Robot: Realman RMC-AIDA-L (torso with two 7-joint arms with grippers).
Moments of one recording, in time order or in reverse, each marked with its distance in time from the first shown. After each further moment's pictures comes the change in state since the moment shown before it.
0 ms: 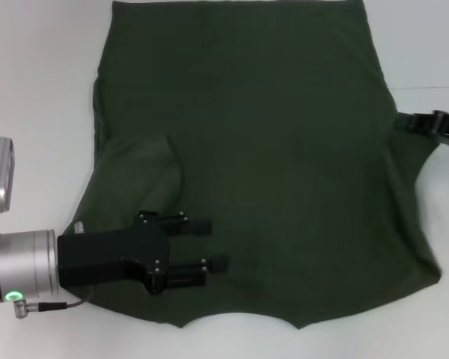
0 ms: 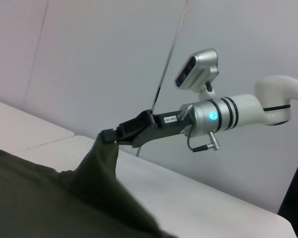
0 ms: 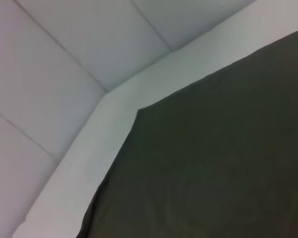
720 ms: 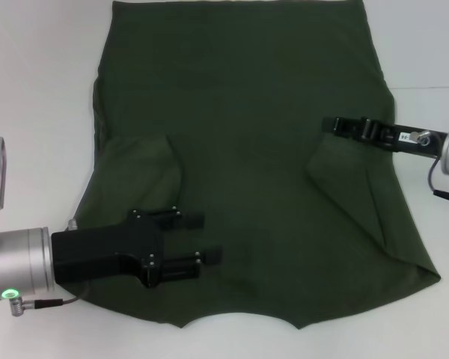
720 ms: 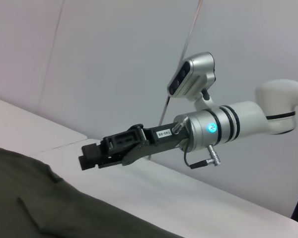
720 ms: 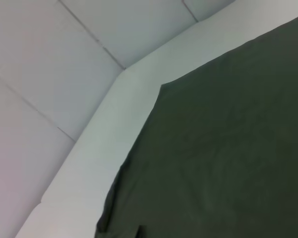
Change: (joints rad) left arm 0.005 0.000 -0.024 0.002 0.001 -0.013 0.007; right arm 0.073 0.104 -0.075 0.012 0.003 0.112 0.005
